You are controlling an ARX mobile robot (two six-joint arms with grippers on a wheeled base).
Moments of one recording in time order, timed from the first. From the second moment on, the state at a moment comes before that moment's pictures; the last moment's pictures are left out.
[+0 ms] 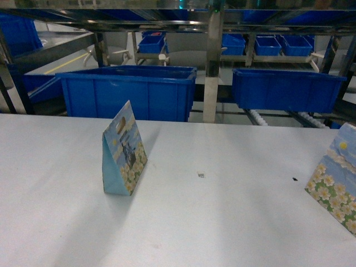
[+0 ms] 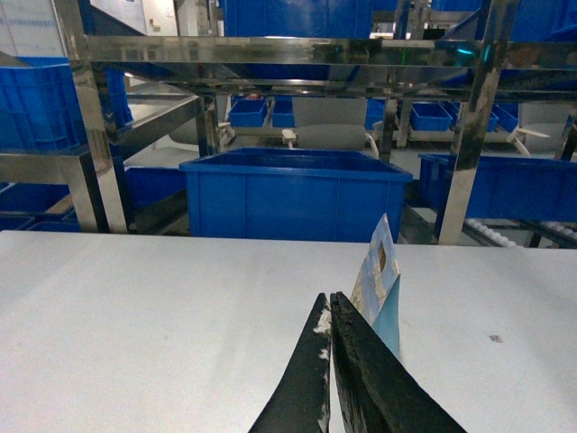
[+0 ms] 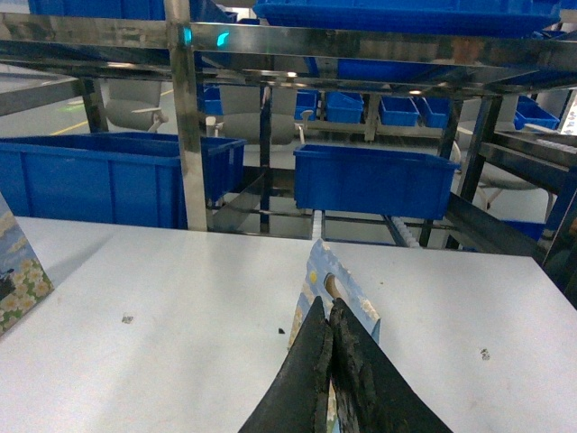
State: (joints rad) left arm 0.00 0.36 0.02 0.36 0.00 -0.01; right arm 0.00 0.36 0.01 0.36 0.00 0.00
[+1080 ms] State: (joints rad) left arm 0.00 0.01 0.02 -0.01 0.00 -0.01; right arm 0.00 0.00 0.01 0.00 0.00 0.00
